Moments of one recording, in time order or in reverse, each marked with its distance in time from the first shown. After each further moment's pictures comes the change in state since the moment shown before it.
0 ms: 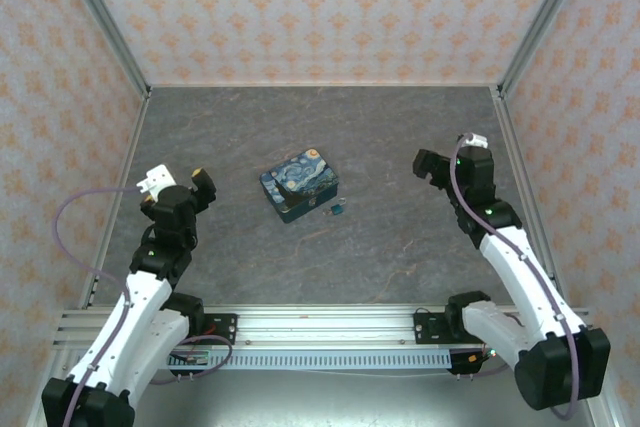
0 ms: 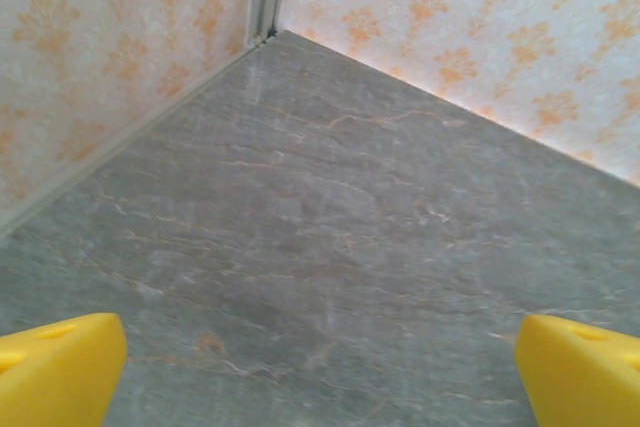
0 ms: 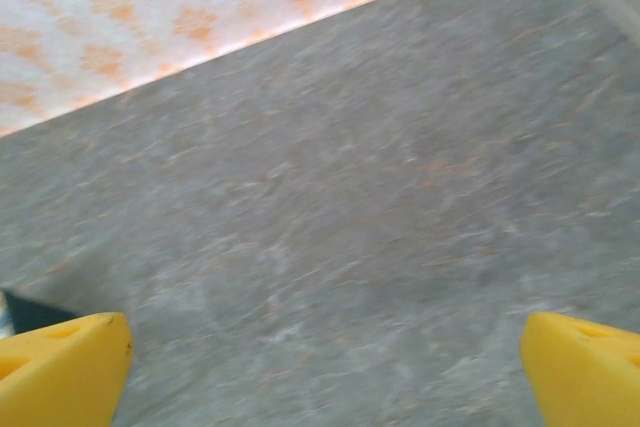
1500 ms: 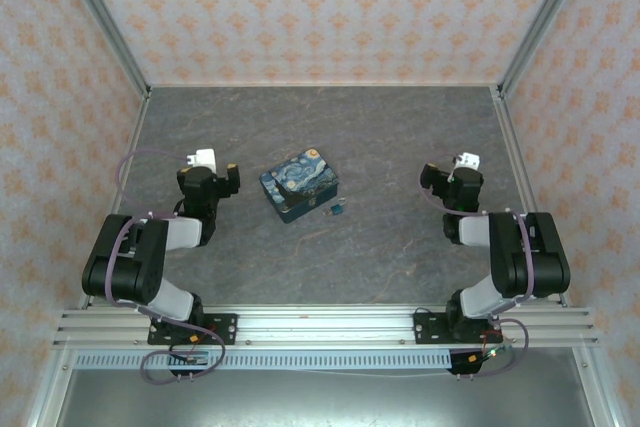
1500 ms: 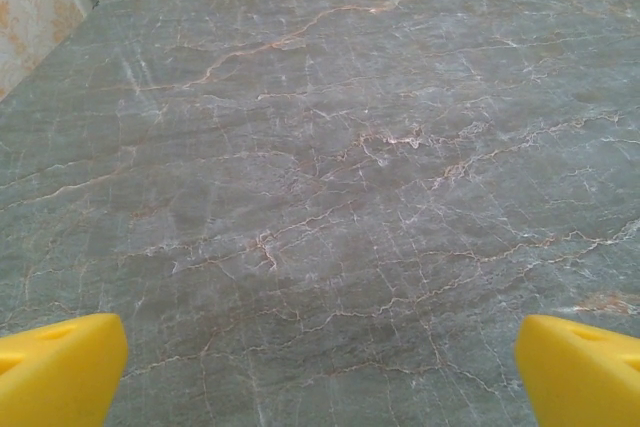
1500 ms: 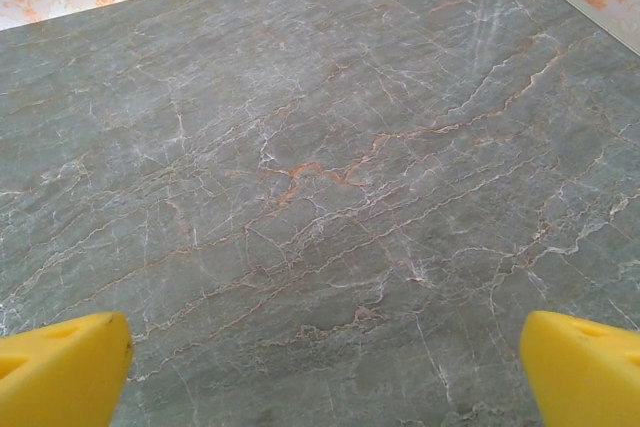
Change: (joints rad) left arm 0.090 0.832 -0.040 0.867 0.283 0.357; right arm -0.157 0.595 -0.317 0.994 -0.018 -0.183
